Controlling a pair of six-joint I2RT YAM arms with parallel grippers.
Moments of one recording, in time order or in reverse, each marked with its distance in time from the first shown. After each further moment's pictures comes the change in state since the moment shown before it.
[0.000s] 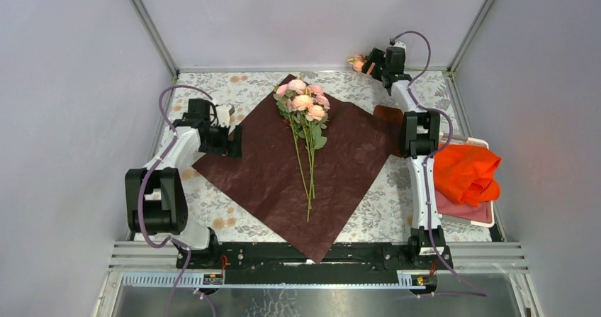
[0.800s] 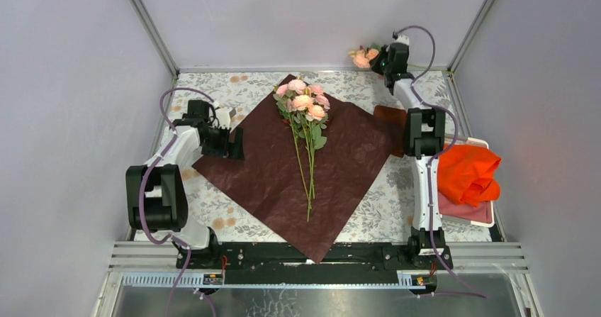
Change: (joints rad) left arm 0.015 0.035 0.000 -0.029 0.086 0.018; right arm 0.000 -0.065 -0.135 0.201 -0.023 0.011
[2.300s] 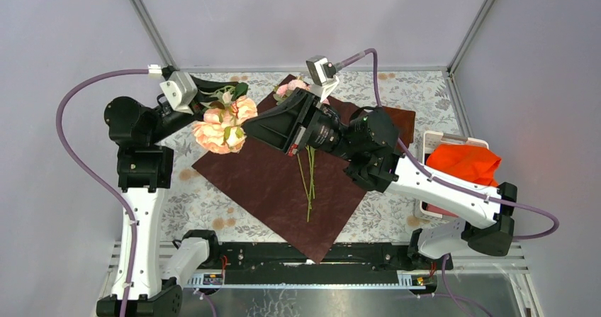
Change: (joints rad) left arm -0.068 -0.632 0.254 0.647 0.592 -0.201; right arm 1.122 -1.315 -0.854 0.498 -0.151 0.535
